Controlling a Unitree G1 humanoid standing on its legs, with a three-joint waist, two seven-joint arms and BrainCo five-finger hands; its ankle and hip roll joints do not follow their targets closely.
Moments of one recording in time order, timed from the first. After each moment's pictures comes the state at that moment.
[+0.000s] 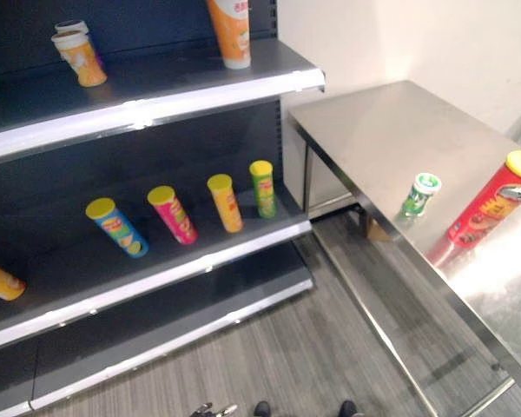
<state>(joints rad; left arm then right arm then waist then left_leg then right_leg) 0.12 0.24 -0.15 1.15 -0.16 -0.09 -0.01 -0.41 -1.08 0.08 0.53 0.28 -0.15 -0.01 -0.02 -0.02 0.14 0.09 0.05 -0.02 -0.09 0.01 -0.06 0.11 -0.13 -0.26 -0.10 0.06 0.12</state>
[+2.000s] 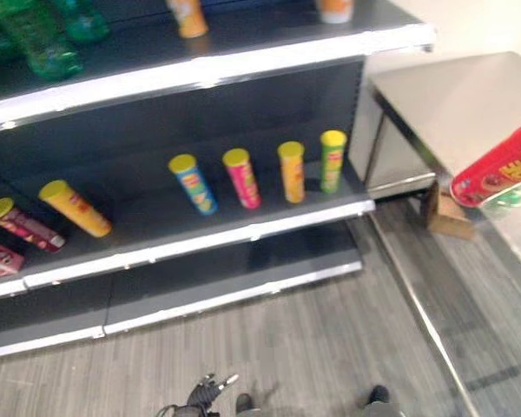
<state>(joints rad) 0.04 0.29 -0.08 1.07 -0.19 -0.11 0.02 -0.06 -0.88 -0.31 -0.14 0.04 -0.20 -0.19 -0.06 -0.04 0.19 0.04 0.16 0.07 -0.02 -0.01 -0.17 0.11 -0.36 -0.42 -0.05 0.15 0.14</state>
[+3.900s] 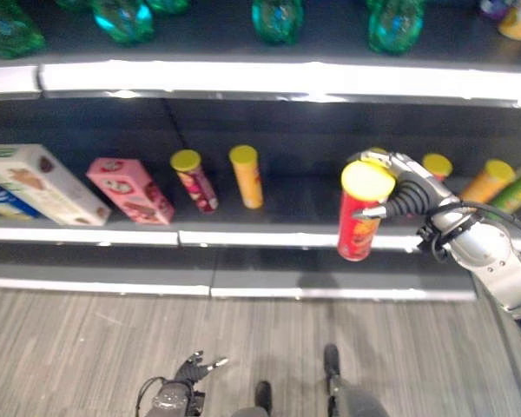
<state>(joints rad) 0.01 0.30 -0.13 1.02 -0.14 -0.09 0.02 -0.47 -0.89 0.34 -0.14 -0.08 -0.15 0.03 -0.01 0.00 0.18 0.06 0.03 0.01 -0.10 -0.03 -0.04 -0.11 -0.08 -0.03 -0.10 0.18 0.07</state>
